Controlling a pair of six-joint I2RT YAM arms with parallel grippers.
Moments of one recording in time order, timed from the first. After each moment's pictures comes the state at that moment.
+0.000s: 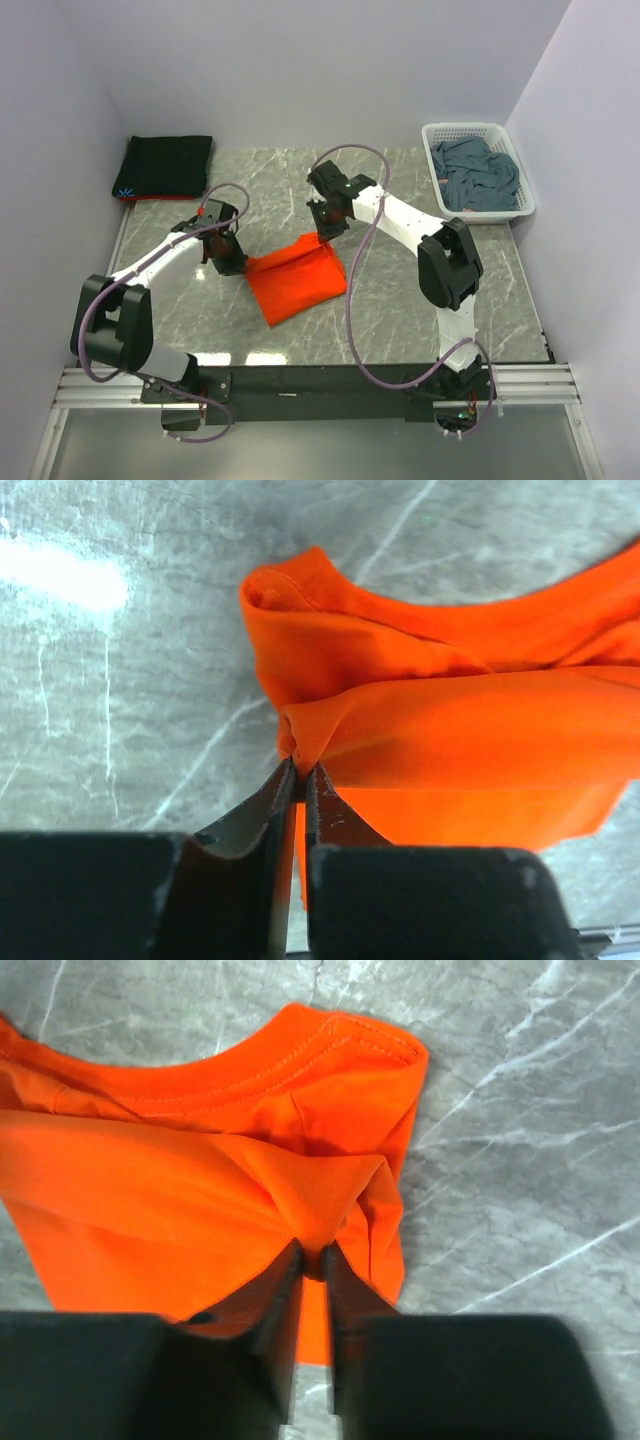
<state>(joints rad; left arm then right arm) -0.27 1.44 0.91 -0.61 0.03 -0.75 0.65 2.01 1.70 -0.81 -0.04 0.31</state>
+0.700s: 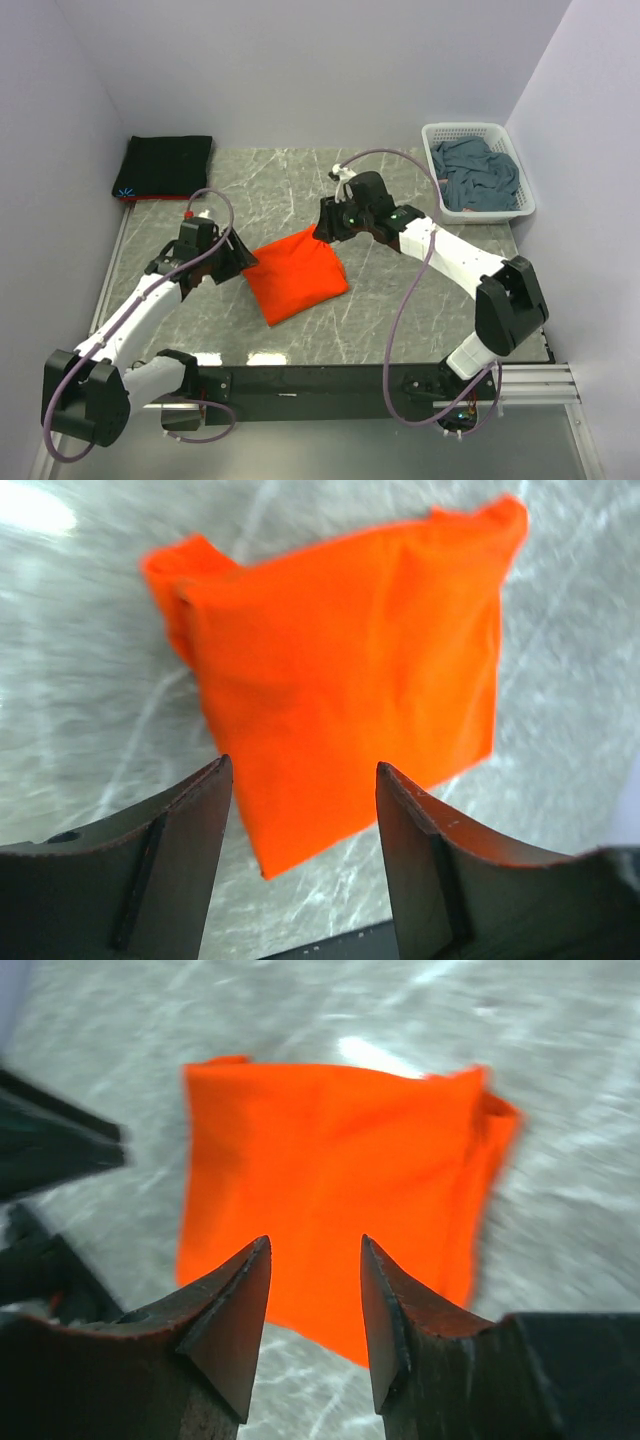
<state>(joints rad) -0.27 1.07 0.71 -0.45 0.14 -0.75 0.61 1.56 1.20 -0.29 -0.26 0.32</state>
